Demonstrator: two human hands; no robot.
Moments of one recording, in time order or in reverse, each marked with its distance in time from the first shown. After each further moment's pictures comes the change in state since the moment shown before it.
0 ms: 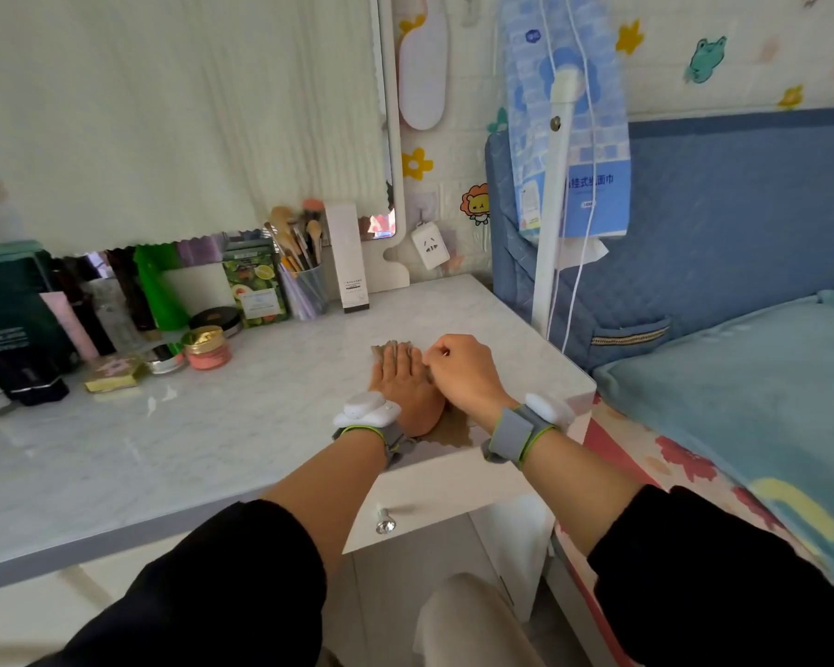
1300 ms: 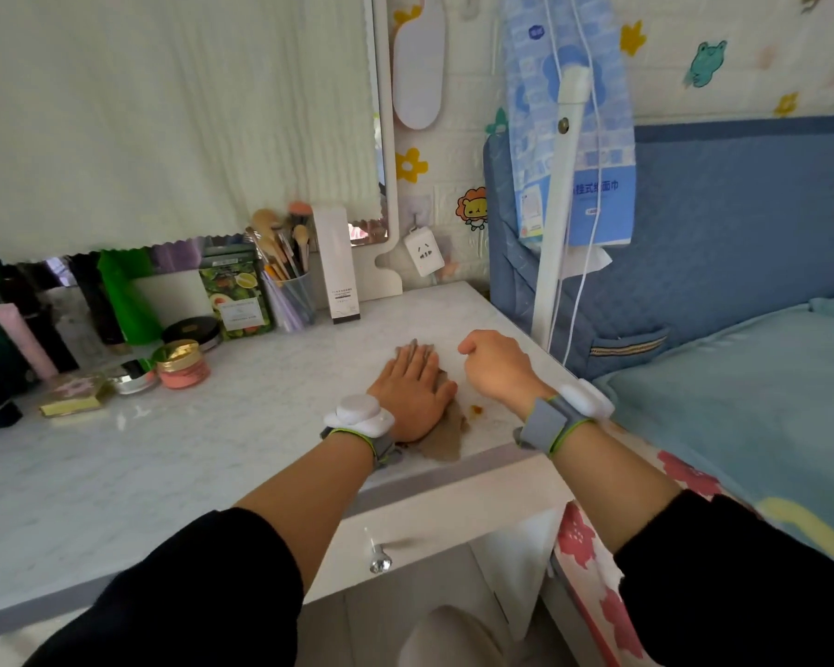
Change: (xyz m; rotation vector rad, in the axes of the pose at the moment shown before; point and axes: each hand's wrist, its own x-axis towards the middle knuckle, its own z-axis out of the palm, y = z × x) left_hand 0.044 -0.013 0.000 0.041 -0.156 0.228; right_hand 0.039 0.010 -0.034 -0.372 -0.124 0.089
